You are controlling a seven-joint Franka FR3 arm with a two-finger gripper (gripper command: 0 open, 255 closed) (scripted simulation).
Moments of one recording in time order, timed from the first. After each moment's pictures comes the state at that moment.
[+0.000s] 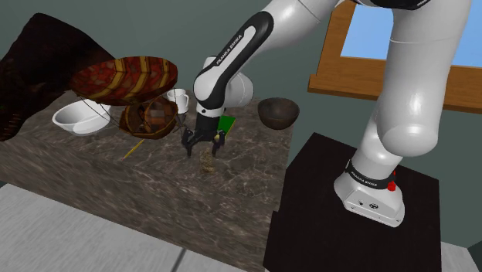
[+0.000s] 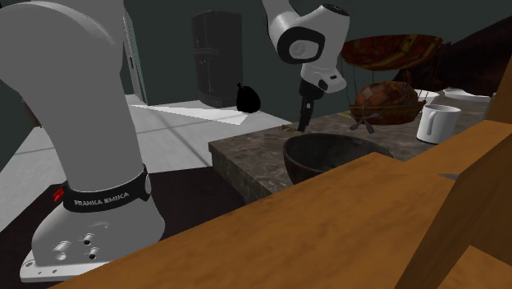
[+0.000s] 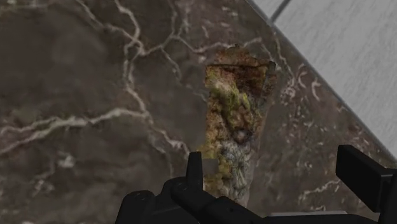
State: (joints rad) arm 0.19 0.24 0.24 -2.27 0.61 2.60 0.36
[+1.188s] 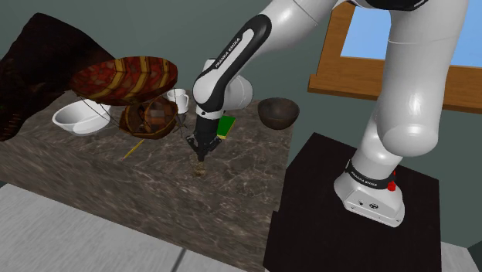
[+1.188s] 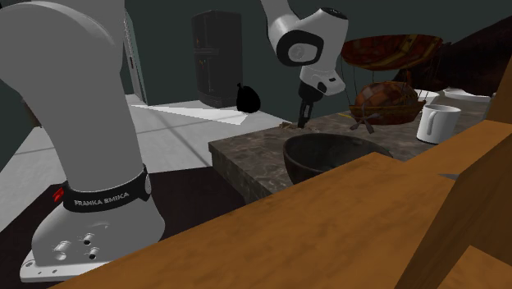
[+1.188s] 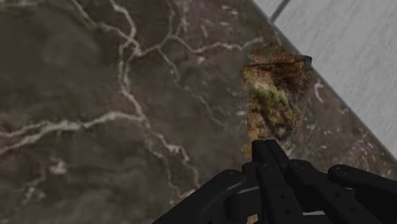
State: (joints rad) arm 0.19 0.26 0.25 -2.27 0.62 2.62 0.36
